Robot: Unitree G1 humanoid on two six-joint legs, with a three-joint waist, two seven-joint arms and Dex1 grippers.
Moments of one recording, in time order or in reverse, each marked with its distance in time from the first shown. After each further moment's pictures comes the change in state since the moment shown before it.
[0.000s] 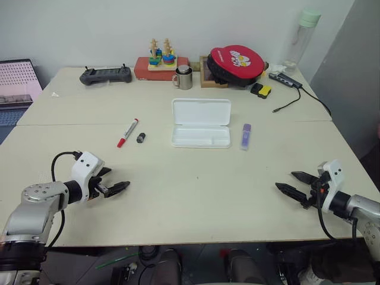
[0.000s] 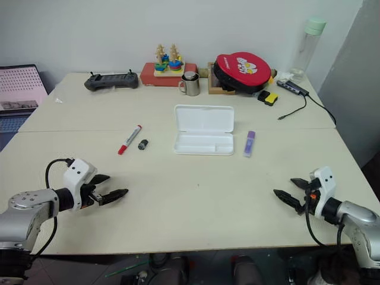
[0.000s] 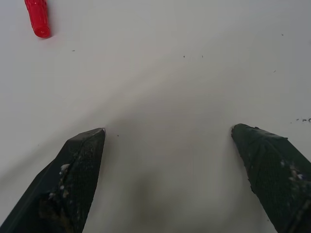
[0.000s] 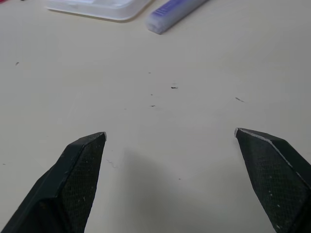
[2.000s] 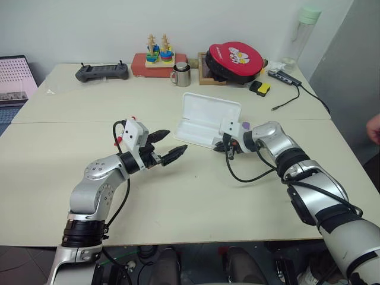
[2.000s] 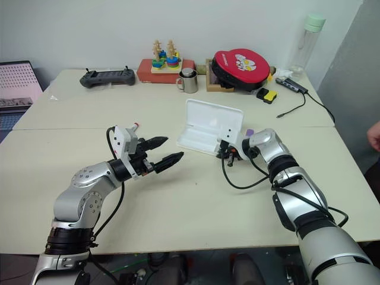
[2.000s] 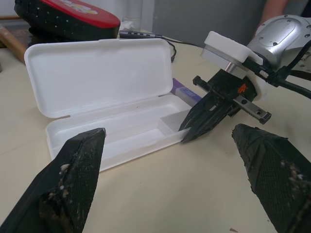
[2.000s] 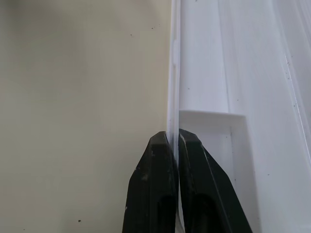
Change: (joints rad) left arm -0.242 -0.337 -0.080 -0.178 -0.156 -0.044 0.074; right arm -1.156 0.418 0.552 1.307 -0.679 -0.639 0.287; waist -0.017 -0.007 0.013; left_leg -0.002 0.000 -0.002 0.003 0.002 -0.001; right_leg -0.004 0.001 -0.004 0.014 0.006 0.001
